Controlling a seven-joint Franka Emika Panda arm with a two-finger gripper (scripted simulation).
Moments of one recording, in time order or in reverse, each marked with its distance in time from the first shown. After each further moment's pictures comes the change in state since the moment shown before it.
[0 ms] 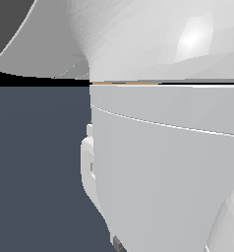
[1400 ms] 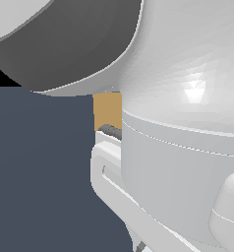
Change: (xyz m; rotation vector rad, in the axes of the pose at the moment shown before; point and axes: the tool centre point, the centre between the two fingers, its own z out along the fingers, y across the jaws) arm 0.022 -0.007 0.014 0.004 -0.004 -0.087
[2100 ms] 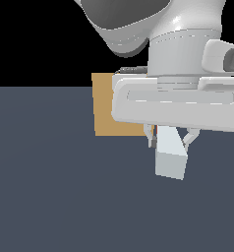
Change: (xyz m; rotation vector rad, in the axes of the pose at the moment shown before) arm 0.122 -0.064 -0.070 -0.003 0.000 -0.504
